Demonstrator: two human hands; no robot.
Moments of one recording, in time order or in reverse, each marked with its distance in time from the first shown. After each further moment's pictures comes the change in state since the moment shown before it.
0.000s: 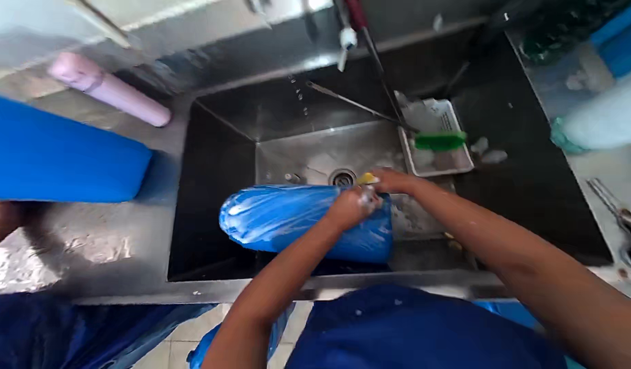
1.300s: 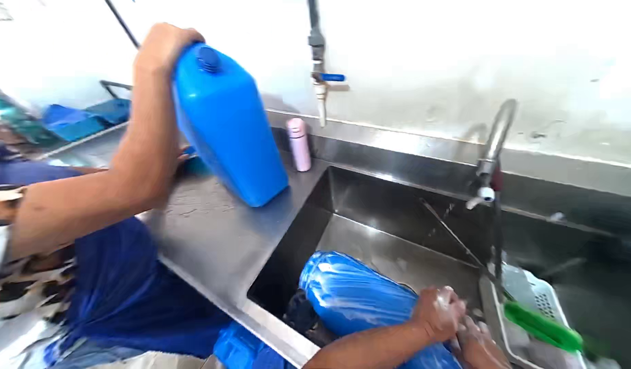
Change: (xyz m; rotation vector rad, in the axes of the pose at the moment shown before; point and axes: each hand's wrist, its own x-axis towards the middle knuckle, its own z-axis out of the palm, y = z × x) left_hand -0.022 -0.034 -0.010 -0.508 0.523 0.059; right_hand -0.070 -0.096 0.056 -0.505 0.116 0.050
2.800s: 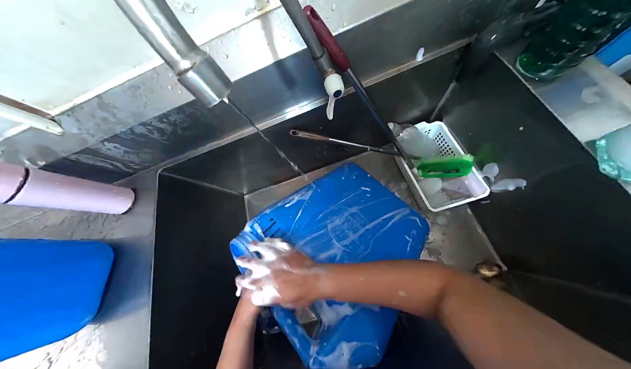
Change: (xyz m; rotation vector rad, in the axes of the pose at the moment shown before) left_hand -0.017 -0.069 -0.148 0.077 0.103 -0.681; right_hand 0.134 -0.109 0.011 0.428 0.454 -0.878
